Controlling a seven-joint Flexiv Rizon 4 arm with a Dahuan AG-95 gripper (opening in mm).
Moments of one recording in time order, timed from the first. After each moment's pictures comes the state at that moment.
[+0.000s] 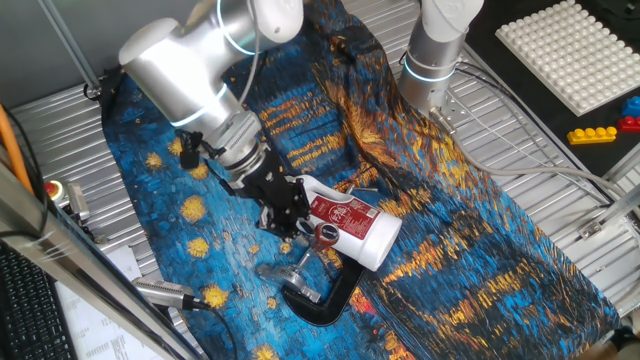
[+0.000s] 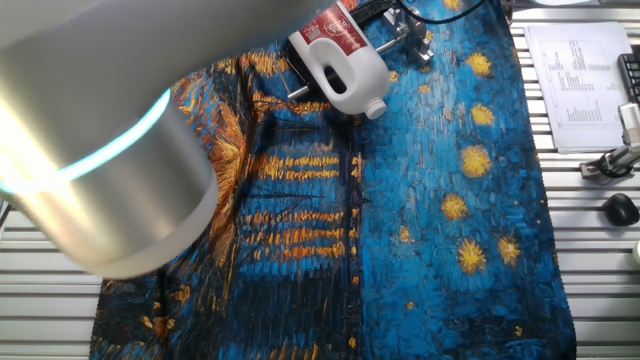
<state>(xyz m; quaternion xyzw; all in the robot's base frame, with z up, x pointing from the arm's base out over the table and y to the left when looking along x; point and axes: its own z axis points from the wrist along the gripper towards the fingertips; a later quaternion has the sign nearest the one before) 0.492 0.279 0.203 -0.84 0.42 0.27 0.21</state>
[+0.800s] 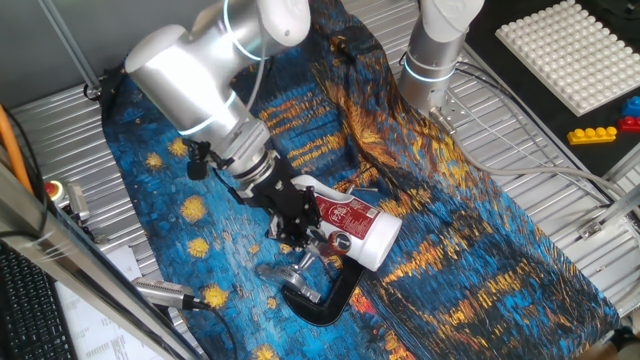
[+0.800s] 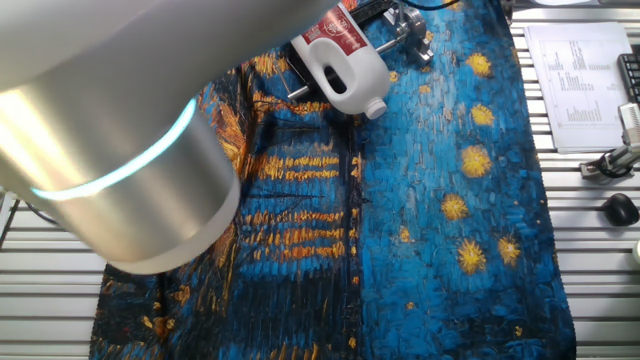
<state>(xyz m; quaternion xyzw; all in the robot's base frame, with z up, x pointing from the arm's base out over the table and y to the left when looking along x) 0.482 0.312 0.210 -0.84 0.43 0.27 0.20</state>
